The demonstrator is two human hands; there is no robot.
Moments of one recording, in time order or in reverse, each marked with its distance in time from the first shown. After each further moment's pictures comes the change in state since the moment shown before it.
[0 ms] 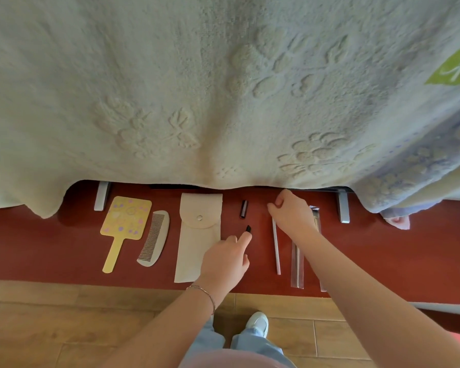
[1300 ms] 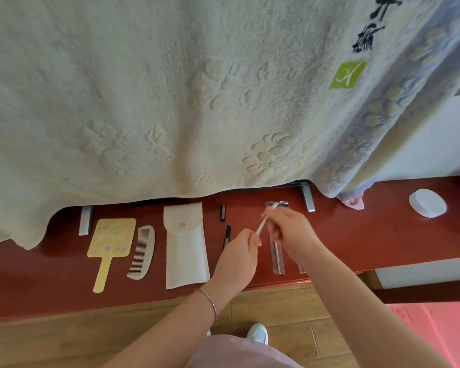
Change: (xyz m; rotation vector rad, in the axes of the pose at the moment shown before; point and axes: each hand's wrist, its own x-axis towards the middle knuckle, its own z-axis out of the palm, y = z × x) left_hand -0.017 0.058 -0.038 -0.716 -0.027 -0.024; right_hand -0.083 0.017 -0.044 1.052 -0.089 0.232
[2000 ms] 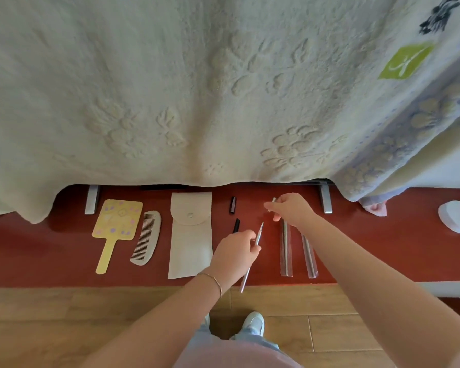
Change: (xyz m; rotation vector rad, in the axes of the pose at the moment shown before) left_hand 0.029 -0.037 0.004 0.382 -0.063 -0.045; right_hand 0.078 -0.003 0.010 -0.798 -0.080 0.043
